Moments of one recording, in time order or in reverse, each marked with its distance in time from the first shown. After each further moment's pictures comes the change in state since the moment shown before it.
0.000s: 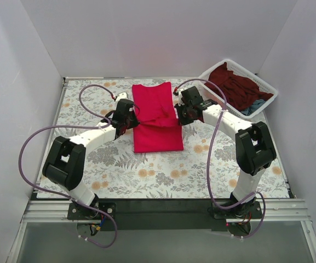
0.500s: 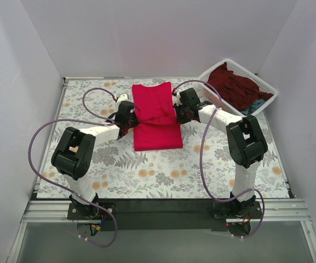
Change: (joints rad) left arm 0.031 0.143 -0.025 0.227 -0.020 0.031; right arm -0.022 0.117 0.008 0.165 0.004 -0.043
